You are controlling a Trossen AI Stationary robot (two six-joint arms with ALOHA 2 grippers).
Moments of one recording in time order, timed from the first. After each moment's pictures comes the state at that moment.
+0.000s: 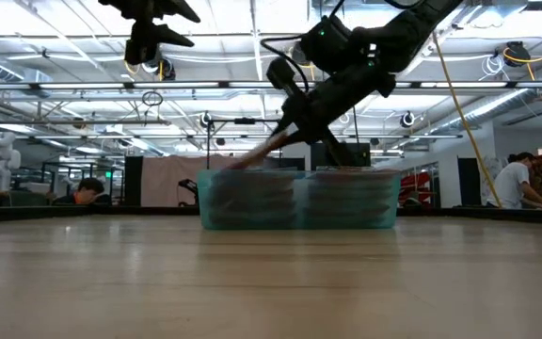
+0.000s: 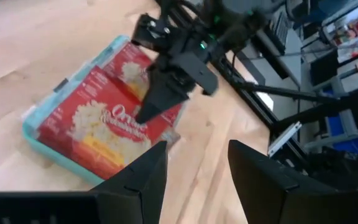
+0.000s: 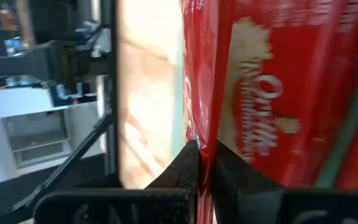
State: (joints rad) left arm 0.30 1.05 1.04 -0.52 0.27 -0.64; right arm -0.26 1.72 0.99 0.09 -0.34 1.31
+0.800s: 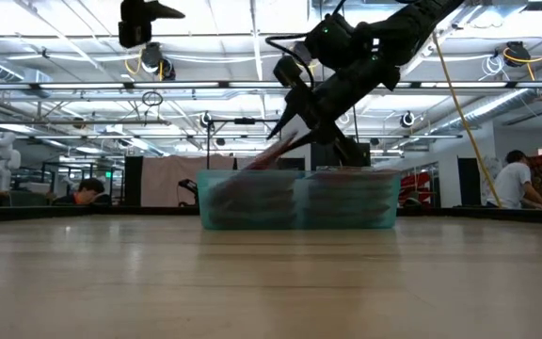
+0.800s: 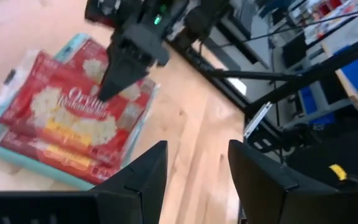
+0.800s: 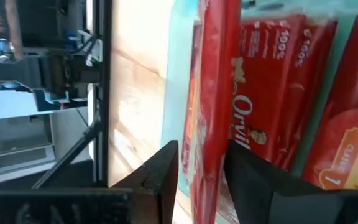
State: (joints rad) left arm 0.23 0.99 1.04 -0.52 0.31 -0.61; right arm -0.28 1.67 1.00 -0.01 -0.31 1.24
